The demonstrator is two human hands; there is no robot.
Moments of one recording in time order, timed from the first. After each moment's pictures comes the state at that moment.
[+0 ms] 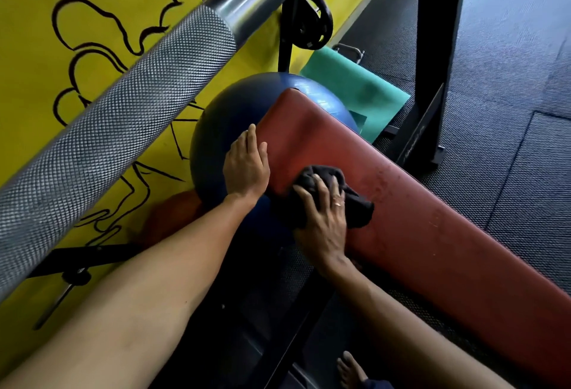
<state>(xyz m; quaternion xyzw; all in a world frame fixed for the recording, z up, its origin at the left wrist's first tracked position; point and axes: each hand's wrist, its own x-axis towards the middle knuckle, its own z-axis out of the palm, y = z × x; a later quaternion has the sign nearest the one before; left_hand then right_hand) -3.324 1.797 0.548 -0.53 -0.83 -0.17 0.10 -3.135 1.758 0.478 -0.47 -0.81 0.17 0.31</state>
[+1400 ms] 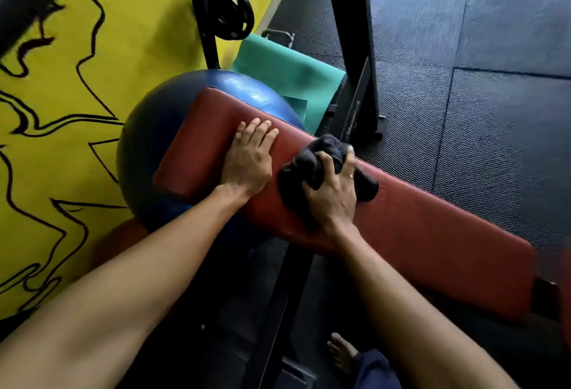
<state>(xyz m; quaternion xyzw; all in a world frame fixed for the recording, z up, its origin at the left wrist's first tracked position) -3.240 1.870 0.514 -0.77 -0.62 -0.06 0.11 -3.055 1.840 0.442 -0.66 -0.63 0.27 0.30</state>
